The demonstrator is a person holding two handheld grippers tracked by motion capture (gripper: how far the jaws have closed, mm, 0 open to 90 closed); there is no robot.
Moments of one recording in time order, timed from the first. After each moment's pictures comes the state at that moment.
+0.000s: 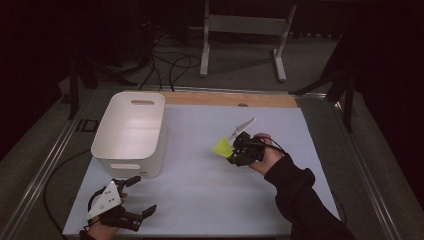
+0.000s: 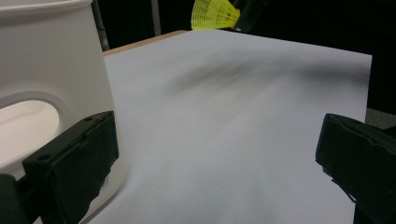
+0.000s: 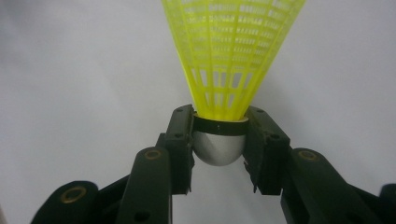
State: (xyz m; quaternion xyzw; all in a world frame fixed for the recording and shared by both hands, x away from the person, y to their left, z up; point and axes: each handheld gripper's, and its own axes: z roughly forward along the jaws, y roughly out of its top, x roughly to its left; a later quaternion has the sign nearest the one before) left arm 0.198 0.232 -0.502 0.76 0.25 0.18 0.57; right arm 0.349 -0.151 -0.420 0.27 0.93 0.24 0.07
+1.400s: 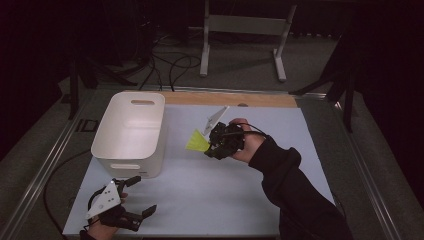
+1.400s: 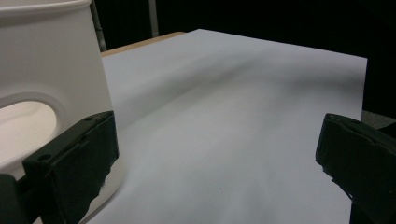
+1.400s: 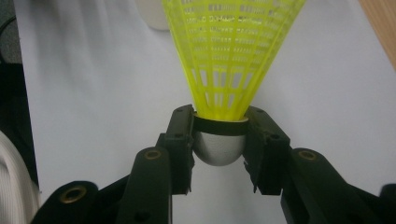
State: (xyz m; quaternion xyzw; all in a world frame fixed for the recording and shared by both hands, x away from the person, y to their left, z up) left arm 0.198 0.233 -0.502 0.76 0.25 0.18 0.57; right arm 0.348 -0.088 -0.366 0.12 0.96 0.25 0.07
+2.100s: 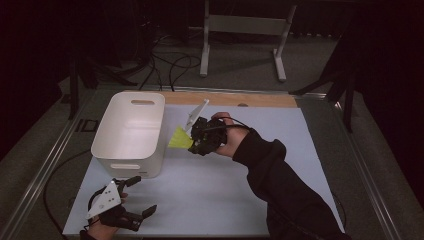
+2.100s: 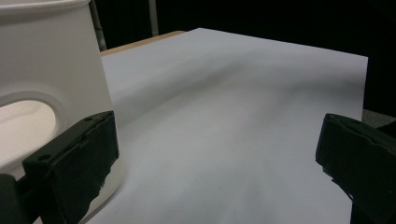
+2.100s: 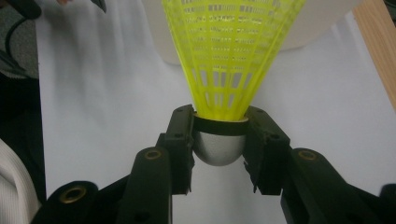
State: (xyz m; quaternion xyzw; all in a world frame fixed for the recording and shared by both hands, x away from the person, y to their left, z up) left arm 0.198 0.232 -0.502 0.76 0.25 0.18 0.57; right arm 0.350 -0.046 -0.349 0.09 0.96 0.26 0.07
